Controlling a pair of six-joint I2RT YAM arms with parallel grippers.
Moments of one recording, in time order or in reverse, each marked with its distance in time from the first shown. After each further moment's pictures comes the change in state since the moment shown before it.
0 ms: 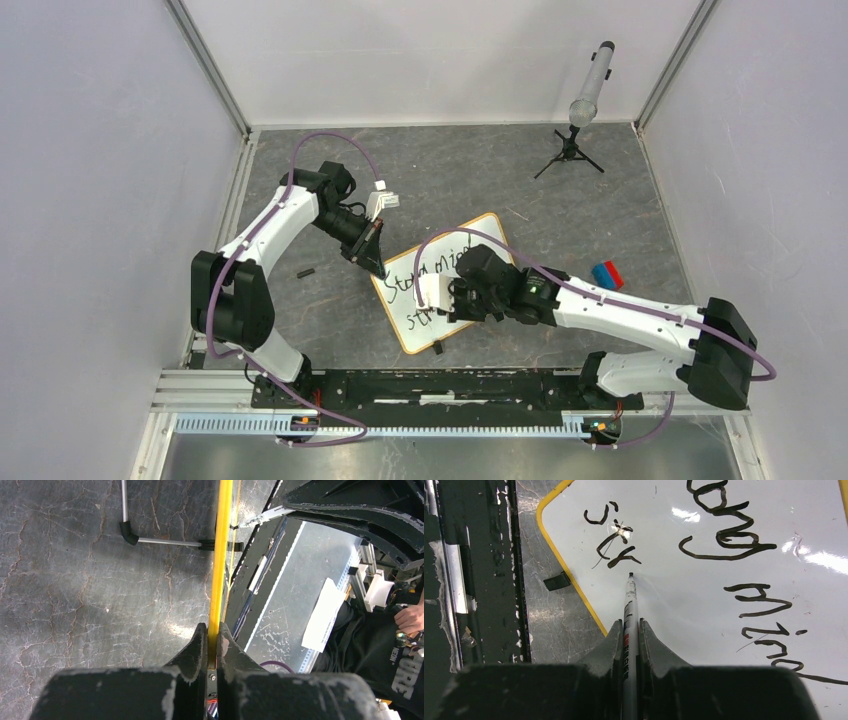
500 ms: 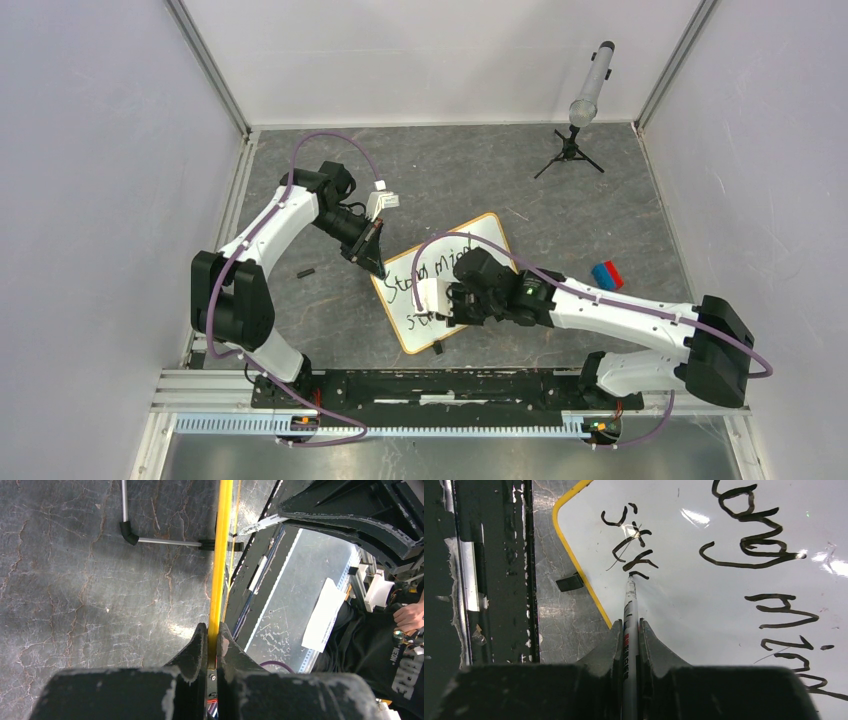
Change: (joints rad) left arm 0.000 0.000 0.000 0.000 -0.001 0.000; right arm 0.009 0.021 -0.008 0.008 -0.023 0.000
